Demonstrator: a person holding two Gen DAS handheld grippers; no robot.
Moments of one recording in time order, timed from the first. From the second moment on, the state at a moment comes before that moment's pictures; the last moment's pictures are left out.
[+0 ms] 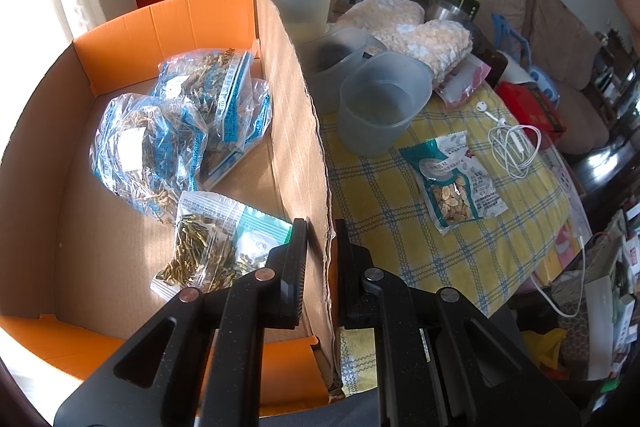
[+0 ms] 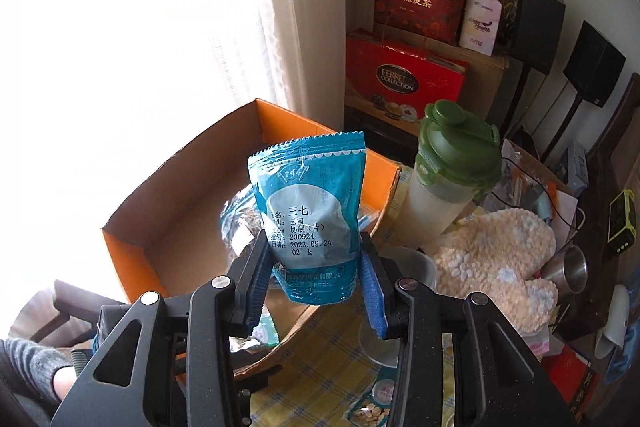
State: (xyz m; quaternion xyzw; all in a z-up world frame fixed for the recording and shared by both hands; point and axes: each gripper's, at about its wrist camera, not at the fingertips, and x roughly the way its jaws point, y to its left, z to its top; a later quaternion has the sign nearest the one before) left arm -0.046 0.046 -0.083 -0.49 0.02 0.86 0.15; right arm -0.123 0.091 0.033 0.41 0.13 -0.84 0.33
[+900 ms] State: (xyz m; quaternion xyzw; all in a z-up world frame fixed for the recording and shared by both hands) left arm -0.044 0.046 -0.083 -0.49 0.02 0.86 0.15; right arm -0.128 0.093 0.047 0.42 0.10 -0.83 0.34
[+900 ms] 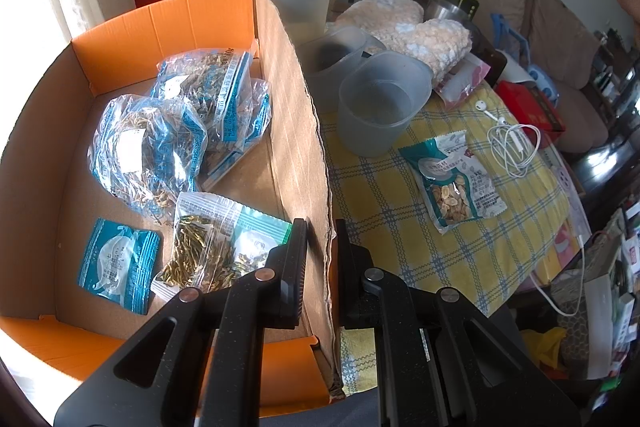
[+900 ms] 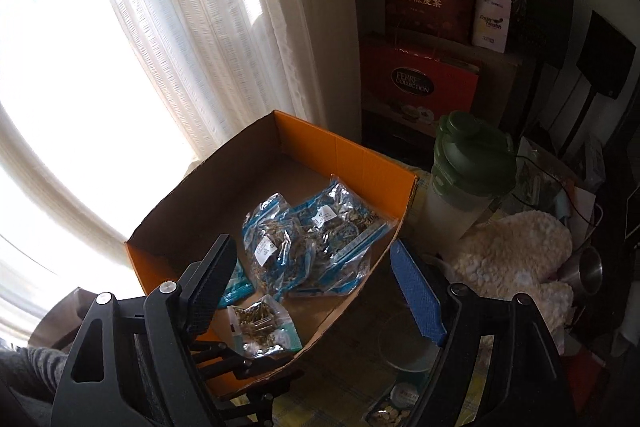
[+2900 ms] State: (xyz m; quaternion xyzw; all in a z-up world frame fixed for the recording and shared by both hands) left arm -0.042 0.047 -0.083 -0.49 0.02 0.86 0.15; right arm -0.081 0.227 -0.114 0.53 0.04 -0.84 0.10
